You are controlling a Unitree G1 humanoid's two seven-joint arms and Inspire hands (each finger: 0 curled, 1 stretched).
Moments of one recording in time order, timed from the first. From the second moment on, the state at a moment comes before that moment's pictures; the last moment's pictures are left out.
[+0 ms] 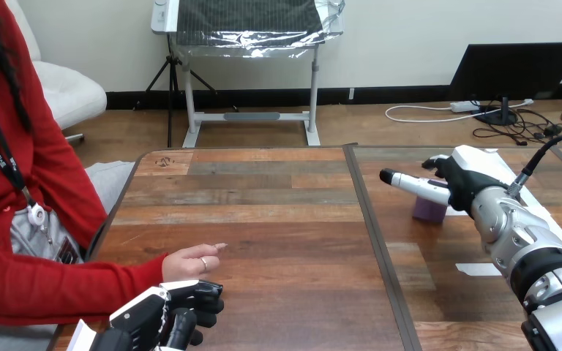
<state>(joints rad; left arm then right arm) 0.82 0.18 0.02 -0.36 0.05 -0.63 -0.19 -0.92 -0.36 0.32 1.38 -0.59 -0.01 -0.05</state>
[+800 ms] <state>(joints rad) 0.82 0.18 0.02 -0.36 0.06 -0.63 -0.19 -0.92 -0.36 0.32 1.38 -0.59 0.03 0.04</state>
